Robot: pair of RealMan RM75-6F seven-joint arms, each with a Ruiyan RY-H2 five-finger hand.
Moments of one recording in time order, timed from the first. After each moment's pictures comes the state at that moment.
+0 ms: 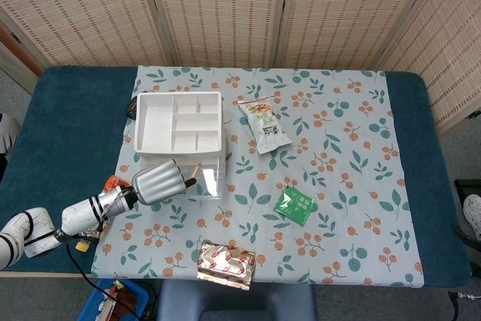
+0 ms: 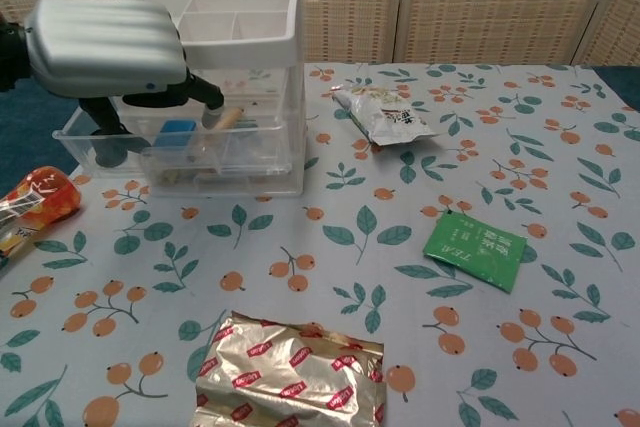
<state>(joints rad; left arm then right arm) -0.96 -1.23 0.06 -1.30 1.93 1.07 0.15 -0.06 -0.99 0.12 -1.71 -1.41 1.63 -0.06</state>
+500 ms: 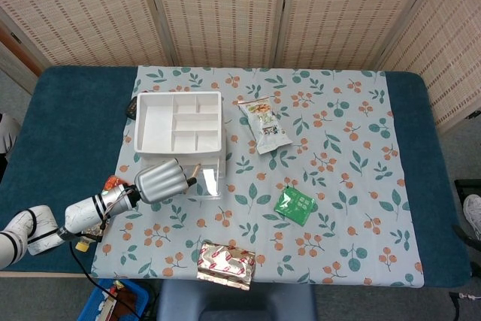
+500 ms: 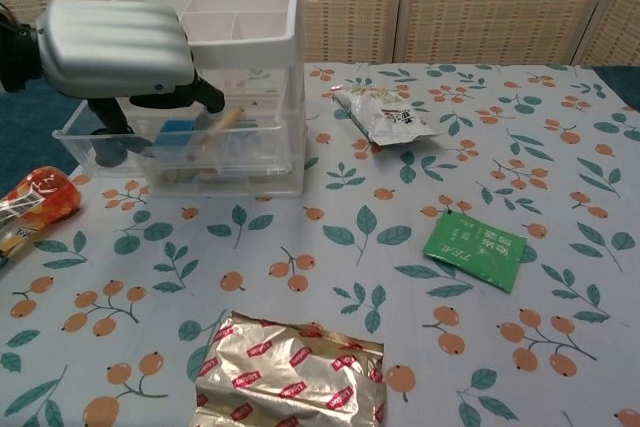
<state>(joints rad) -0.97 -1.24 0.06 -1.29 1.92 1.06 0.14 -0.06 -0.99 0.13 -1.71 -1.41 1.63 -0.05</state>
